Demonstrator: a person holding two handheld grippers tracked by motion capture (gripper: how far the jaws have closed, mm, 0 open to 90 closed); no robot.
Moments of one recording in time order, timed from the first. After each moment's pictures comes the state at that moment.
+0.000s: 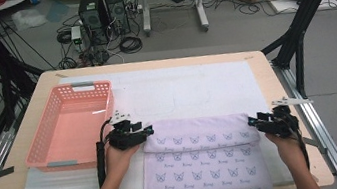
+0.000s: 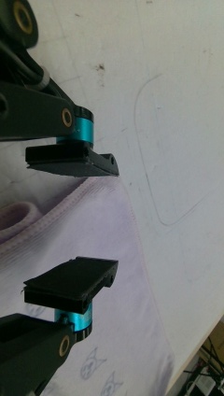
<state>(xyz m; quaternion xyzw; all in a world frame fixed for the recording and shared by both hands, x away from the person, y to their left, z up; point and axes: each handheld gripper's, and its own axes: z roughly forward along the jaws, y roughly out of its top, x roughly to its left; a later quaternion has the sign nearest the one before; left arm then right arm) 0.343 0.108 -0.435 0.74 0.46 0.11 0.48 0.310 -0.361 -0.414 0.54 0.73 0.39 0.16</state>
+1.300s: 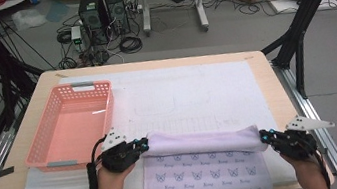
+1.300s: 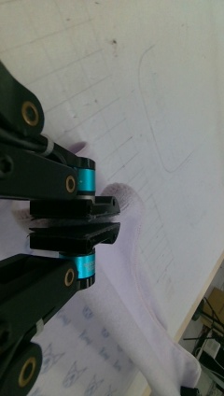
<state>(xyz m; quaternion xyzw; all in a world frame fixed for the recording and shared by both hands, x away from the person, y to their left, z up) 0.262 0.124 -0.416 0.75 0.39 0.13 0.52 0.228 -0.366 -0.396 0.44 0.76 0.43 0.20</state>
